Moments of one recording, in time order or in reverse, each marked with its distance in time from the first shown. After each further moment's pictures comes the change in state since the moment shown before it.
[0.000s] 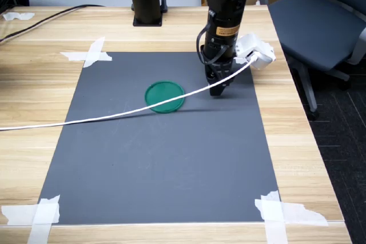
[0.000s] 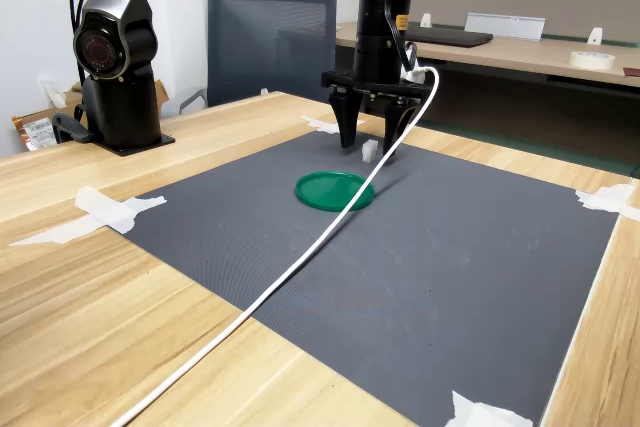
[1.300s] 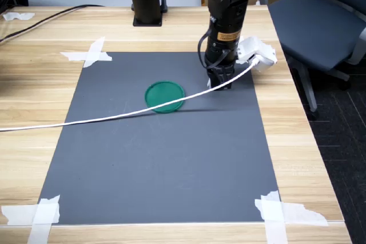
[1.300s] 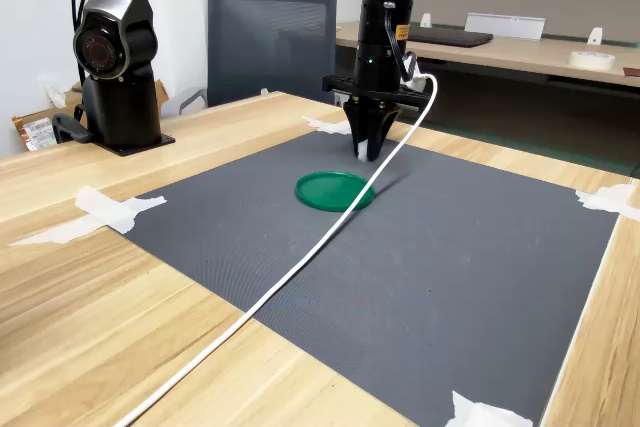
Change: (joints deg) arm 0.0 1.6 -0.1 2.9 -0.6 0.5
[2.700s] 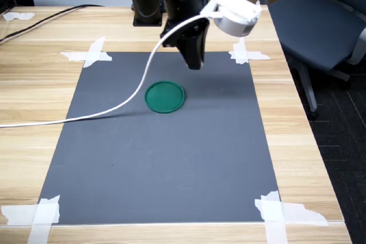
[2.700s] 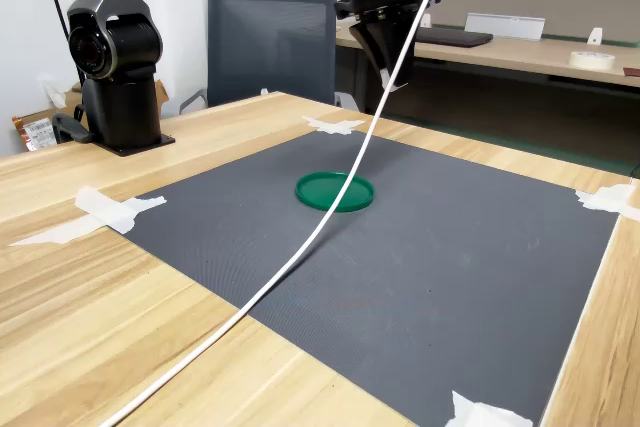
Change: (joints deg) arm -18.4 -19.0 0.0 9.8 0.7 4.1
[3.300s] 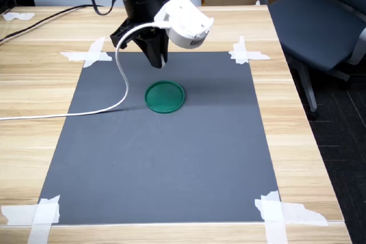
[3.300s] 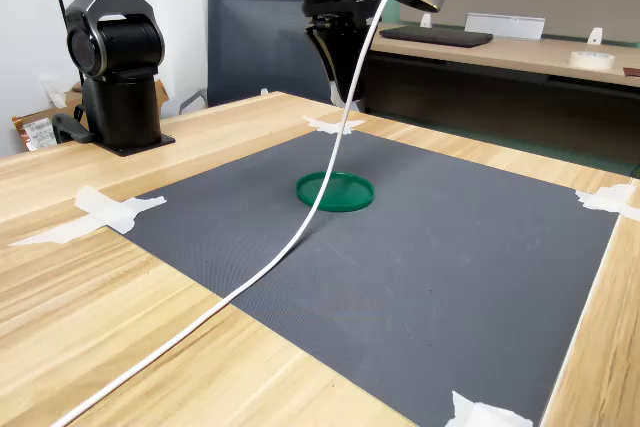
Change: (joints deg) arm -10.0 -0.1 0.1 -0.4 8.0 -0.1
